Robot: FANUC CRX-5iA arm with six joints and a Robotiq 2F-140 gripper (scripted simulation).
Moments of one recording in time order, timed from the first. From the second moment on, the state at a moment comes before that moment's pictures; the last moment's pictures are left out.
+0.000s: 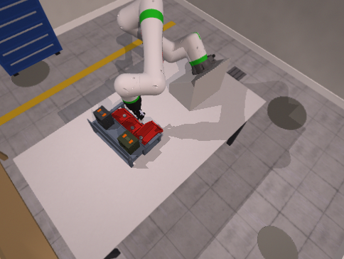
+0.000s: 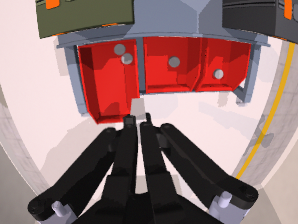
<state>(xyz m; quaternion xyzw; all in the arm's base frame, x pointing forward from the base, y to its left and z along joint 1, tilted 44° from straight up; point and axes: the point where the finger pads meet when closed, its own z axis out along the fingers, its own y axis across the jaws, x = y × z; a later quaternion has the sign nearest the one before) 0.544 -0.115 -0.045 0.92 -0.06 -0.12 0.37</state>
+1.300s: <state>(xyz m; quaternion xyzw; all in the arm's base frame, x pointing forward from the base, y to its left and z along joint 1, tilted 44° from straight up) 0.466 -0.086 -0.071 0.78 -0.49 0.10 0.37</state>
